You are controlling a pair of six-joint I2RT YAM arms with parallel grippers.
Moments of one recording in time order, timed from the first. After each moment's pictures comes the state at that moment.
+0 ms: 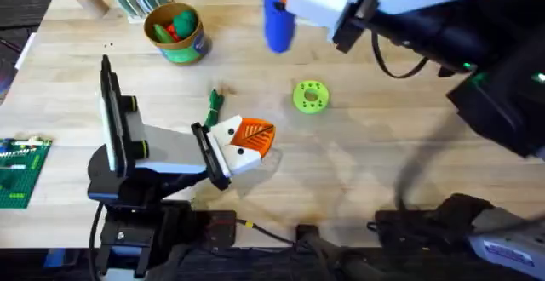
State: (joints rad) left arm -0.04 0.01 0.00 -0.07 1.08 -0.03; right arm 0.62 1.10 0.81 0.45 -0.41 -0.29
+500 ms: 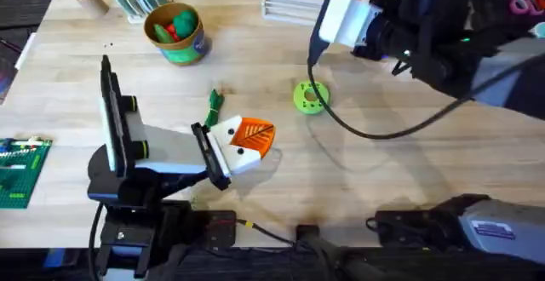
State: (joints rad) left arm -0.04 0.01 0.00 -0.07 1.08 -0.03; right arm 0.35 1.40 0.81 0.08 0.05 -1.08
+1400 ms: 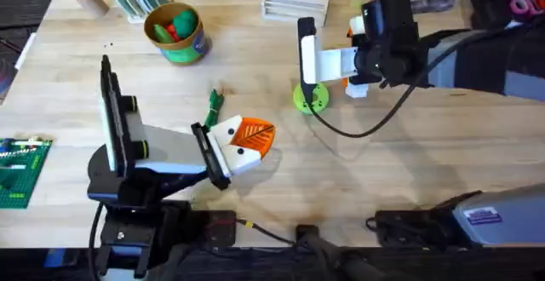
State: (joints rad) left arm -0.04 0.01 0.00 -0.07 1.08 -0.03; right arm 0.35 1.64 0.85 -0.11 0.20 -1.34
